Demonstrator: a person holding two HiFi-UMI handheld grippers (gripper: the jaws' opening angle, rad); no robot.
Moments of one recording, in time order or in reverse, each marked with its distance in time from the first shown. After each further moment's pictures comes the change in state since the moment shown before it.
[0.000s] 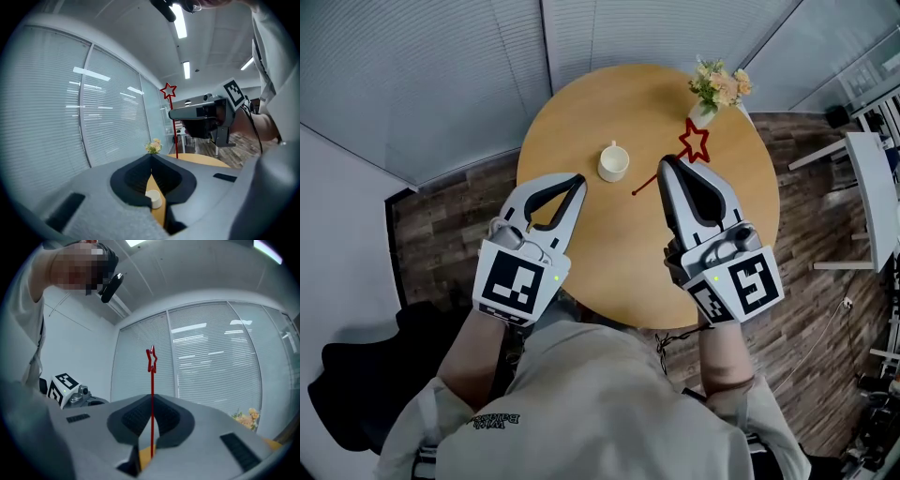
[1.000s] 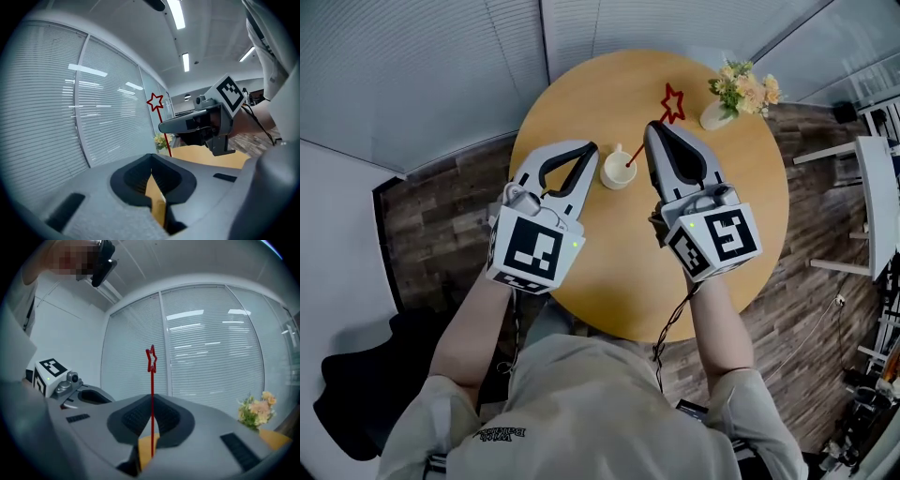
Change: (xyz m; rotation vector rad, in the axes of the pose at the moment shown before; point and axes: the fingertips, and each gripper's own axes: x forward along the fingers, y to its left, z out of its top) left arm 0.100 0.070 -0.066 0.027 0.055 -0.002; right arm 0.122 -0.070 -0.098 0.021 0.116 -0.040
